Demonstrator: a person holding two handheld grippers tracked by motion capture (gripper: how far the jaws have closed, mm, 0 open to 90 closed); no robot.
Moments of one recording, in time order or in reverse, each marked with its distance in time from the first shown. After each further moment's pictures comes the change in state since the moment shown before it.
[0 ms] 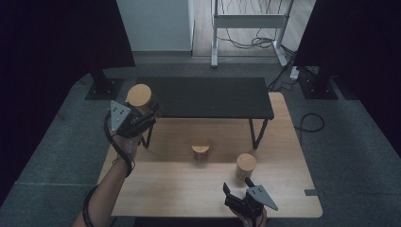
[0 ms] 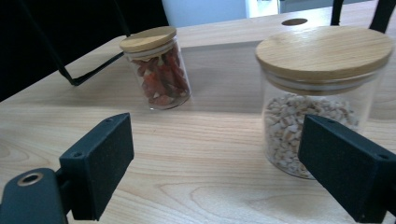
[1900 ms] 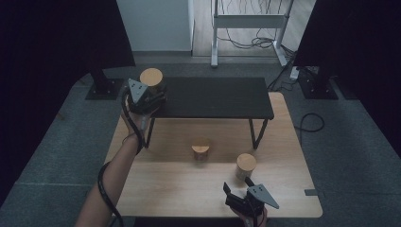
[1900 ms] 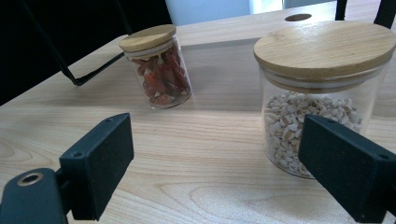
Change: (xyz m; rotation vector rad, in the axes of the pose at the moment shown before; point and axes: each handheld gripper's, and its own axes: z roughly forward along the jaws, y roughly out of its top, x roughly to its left) left arm -0.007 0.018 0.078 0.131 0.088 0.059; right arm -0.006 0.002 0.002 0.012 0.021 0.012
